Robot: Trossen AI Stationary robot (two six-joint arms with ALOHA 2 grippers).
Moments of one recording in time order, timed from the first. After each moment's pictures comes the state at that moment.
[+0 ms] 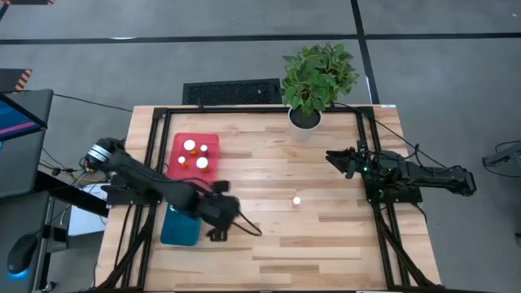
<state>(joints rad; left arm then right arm) -0.45 1.57 1.25 -0.84 -0.29 -0.41 -0.10 0.05 0.03 -0.02 0.26 0.78</state>
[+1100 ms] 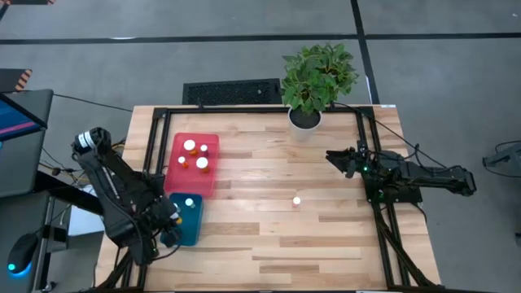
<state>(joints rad) -1.08 1.34 0.98 -1.33 -0.45 -1.81 -0.10 0.05 0.03 -0.01 0.27 0.81</state>
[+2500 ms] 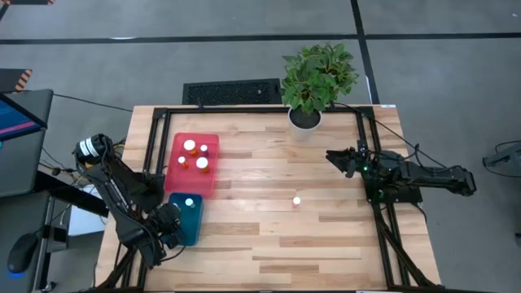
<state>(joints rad) -1.09 1.44 0.82 -1.14 -0.37 -1.75 -0.10 0.05 0.03 -0.01 0.27 0.81</state>
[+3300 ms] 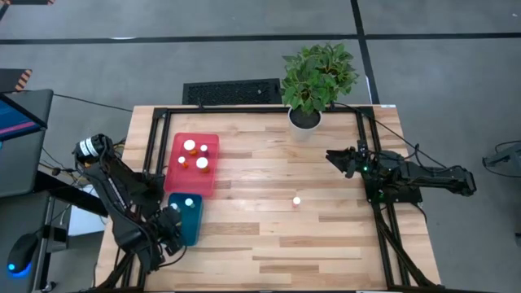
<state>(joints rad) -1.09 1.44 0.91 -1.15 -0.35 -1.77 -0.10 0.05 0.03 -0.01 0.28 0.79</state>
